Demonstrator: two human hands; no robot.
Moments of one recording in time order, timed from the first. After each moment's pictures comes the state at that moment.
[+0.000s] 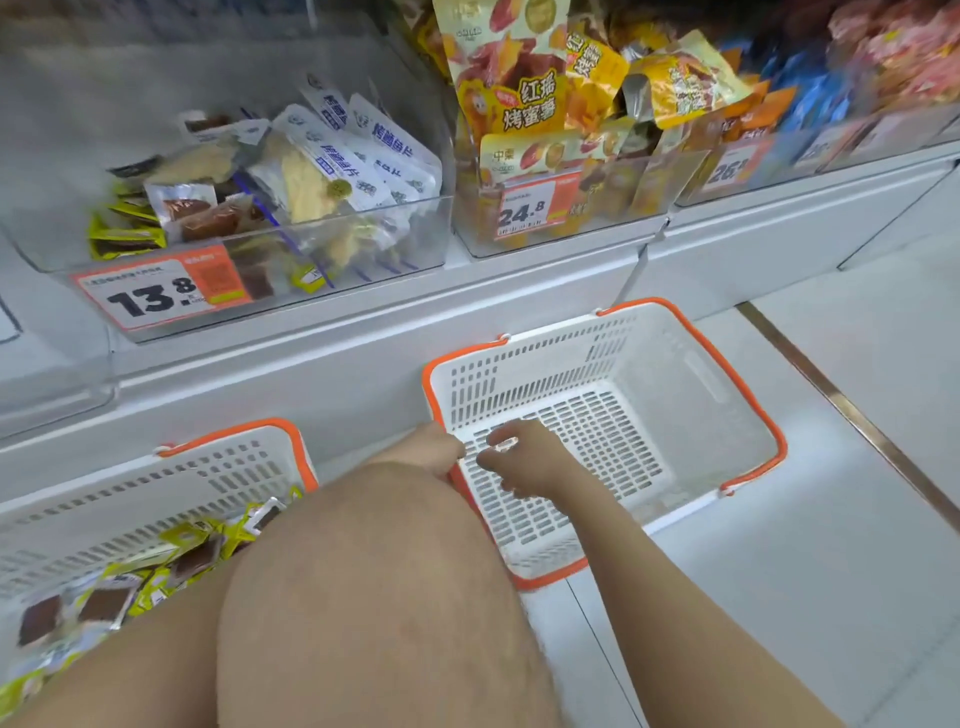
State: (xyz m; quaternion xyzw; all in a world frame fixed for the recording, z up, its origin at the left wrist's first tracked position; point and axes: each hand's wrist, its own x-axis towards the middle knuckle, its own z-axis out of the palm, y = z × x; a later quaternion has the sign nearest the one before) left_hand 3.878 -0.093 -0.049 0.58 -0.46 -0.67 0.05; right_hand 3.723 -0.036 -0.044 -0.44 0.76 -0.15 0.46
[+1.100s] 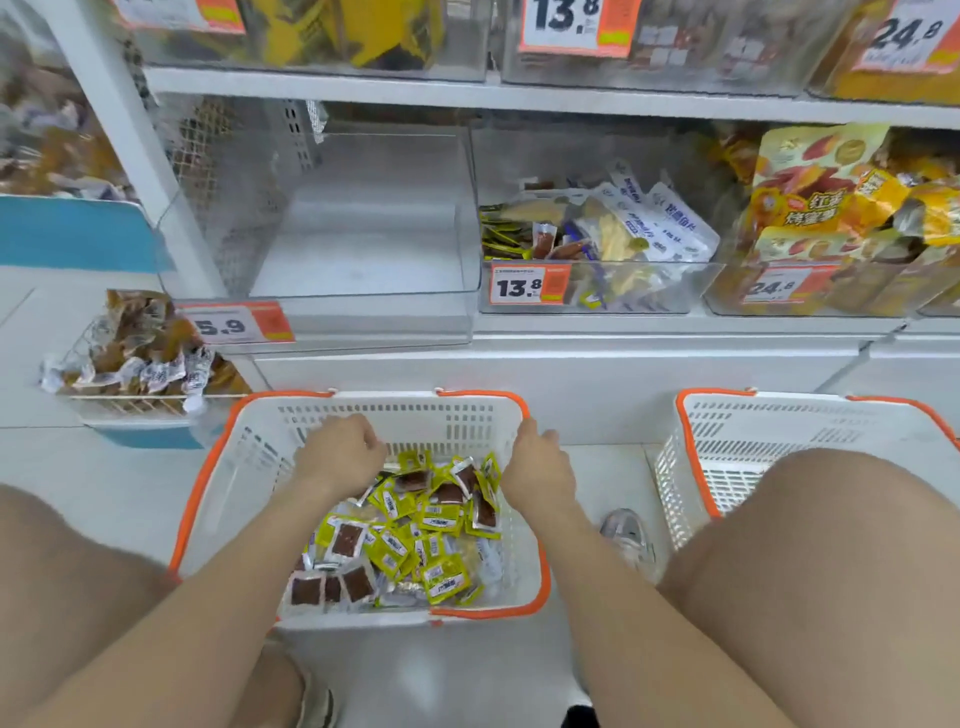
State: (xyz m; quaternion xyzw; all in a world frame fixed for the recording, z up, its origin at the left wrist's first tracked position) left_hand 4.252 -0.001 -0.008 0.77 -0.59 -0.23 0.08; right_hand 3.993 -0.012 -0.003 -0.63 0.73 -0.02 0.24
